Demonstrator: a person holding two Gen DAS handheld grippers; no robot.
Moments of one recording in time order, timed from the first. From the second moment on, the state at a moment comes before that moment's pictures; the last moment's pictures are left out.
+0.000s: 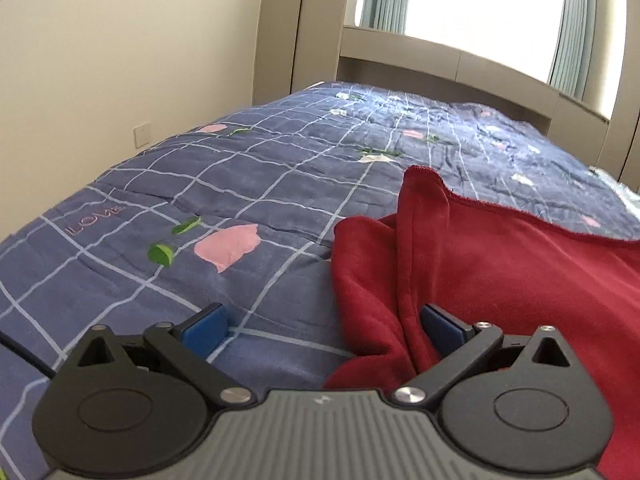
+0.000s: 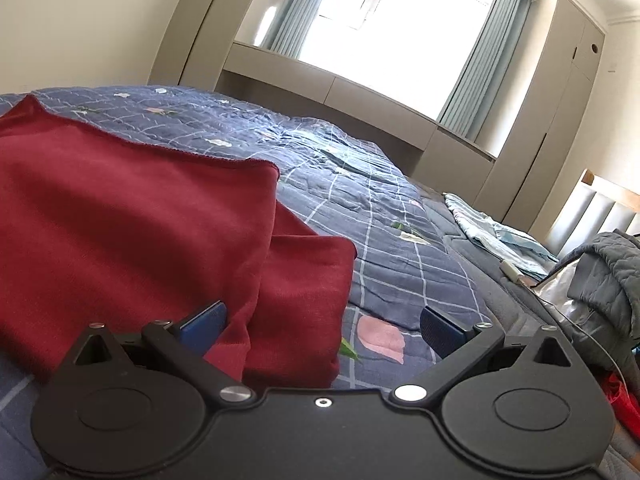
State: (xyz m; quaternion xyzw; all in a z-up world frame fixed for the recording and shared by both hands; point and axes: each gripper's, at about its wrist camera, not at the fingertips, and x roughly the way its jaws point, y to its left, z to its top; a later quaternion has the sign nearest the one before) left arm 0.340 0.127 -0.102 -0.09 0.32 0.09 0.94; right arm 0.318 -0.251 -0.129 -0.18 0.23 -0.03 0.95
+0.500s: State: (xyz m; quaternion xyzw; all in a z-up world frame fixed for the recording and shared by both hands) left arm 0.342 0.121 -0.103 -0.08 0.32 0.09 0.94; right arm 0.340 -0.173 -0.084 -0.20 0.19 0.03 0.96
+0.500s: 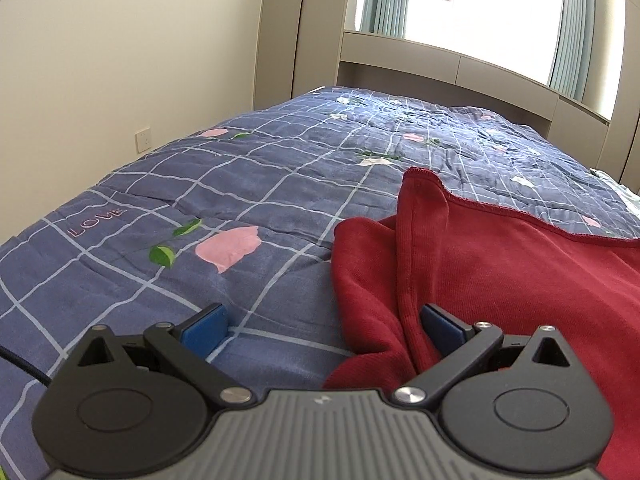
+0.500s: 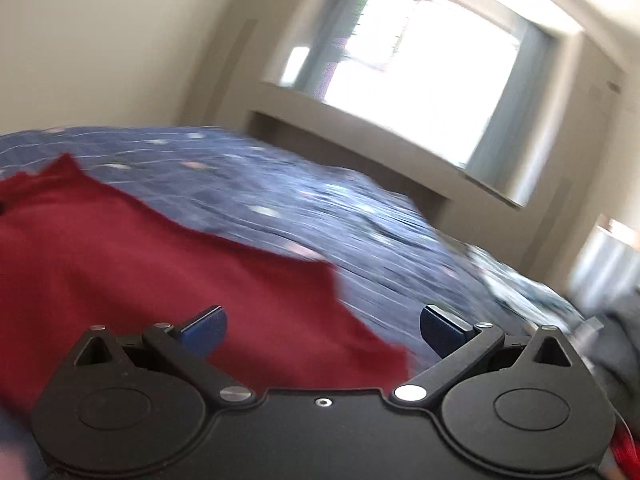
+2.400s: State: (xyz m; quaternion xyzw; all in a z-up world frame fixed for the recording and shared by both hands) left arm 0.340 0.121 -0.104 -0.08 0.31 0.09 0.94; right arm 0.322 -0.095 -0.116 -0.17 0.29 0.13 0.93
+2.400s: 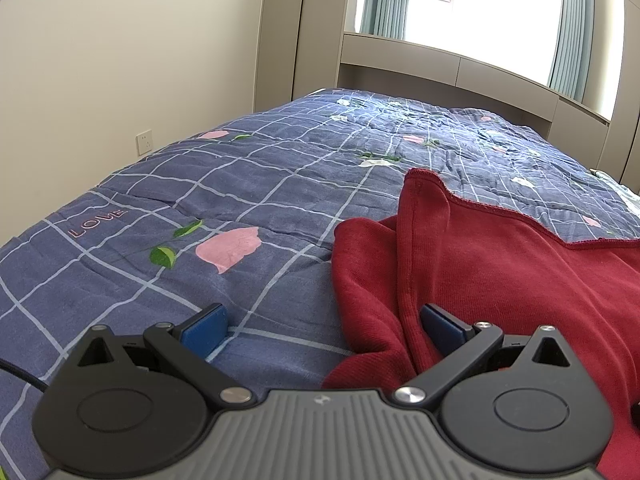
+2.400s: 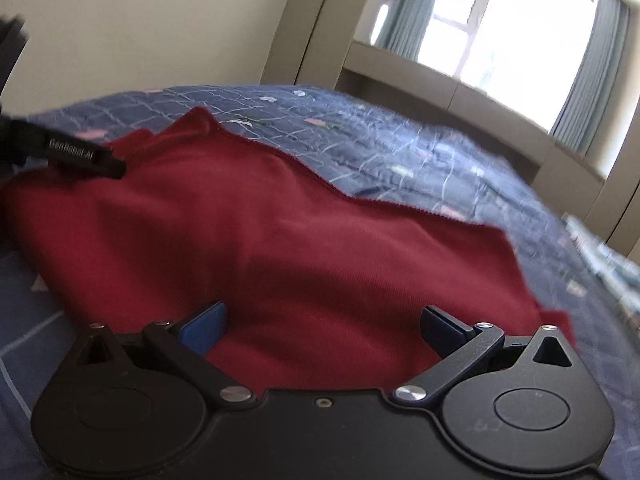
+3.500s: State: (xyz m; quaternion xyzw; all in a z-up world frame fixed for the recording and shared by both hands) left arm 0.288 0.129 -0.055 -0.14 0.32 0.07 0.94; right arm 0.328 -0.112 -0.118 -0.11 0.30 0.15 0.94
